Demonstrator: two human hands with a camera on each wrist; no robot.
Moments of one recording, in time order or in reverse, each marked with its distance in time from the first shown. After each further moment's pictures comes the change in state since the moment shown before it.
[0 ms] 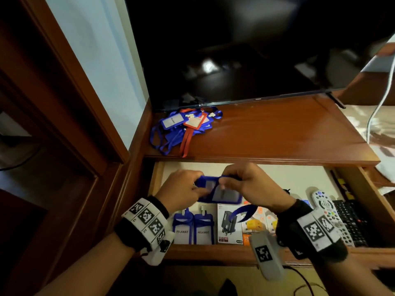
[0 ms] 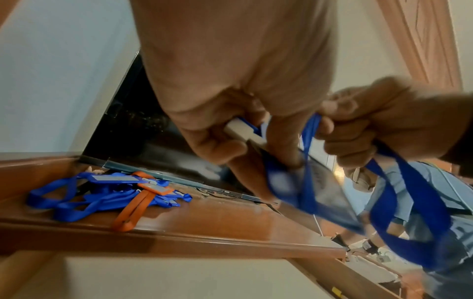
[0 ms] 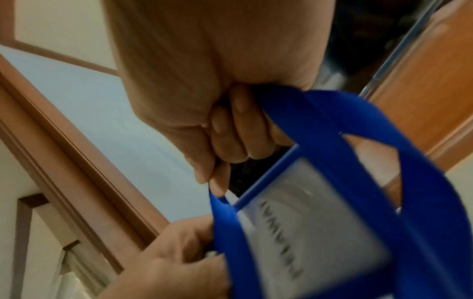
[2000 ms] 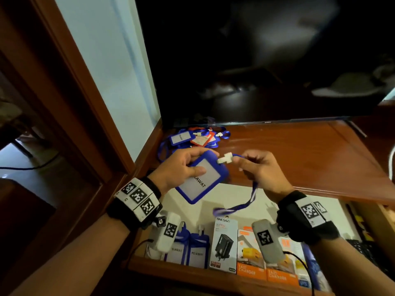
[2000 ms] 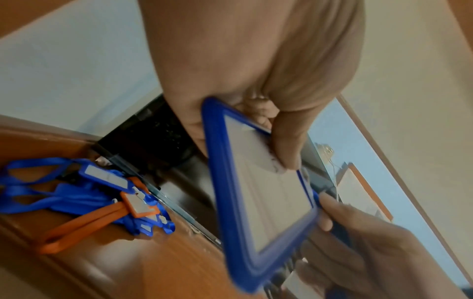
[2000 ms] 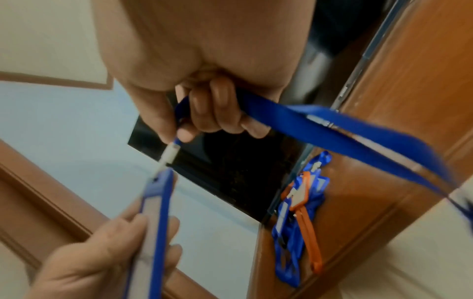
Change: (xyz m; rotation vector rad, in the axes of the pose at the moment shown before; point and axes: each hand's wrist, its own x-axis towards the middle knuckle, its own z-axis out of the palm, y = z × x) left_hand 0.028 0.057 -0.056 -0.645 0.026 0.012; right_hand 0.039 0.034 -0.062 0.546 0.182 -0.102
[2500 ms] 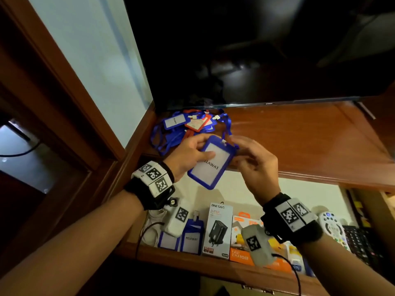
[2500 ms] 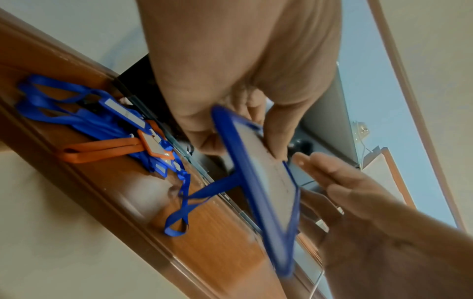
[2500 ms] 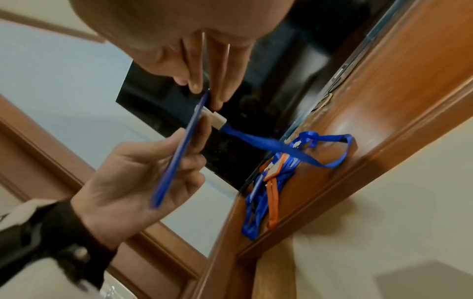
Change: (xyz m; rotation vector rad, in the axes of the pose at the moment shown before) left_hand 0.056 -0.033 0.033 -0.199 0.081 -0.161; right_hand -0.004 0.053 0.001 -0.230 0.223 -0.329
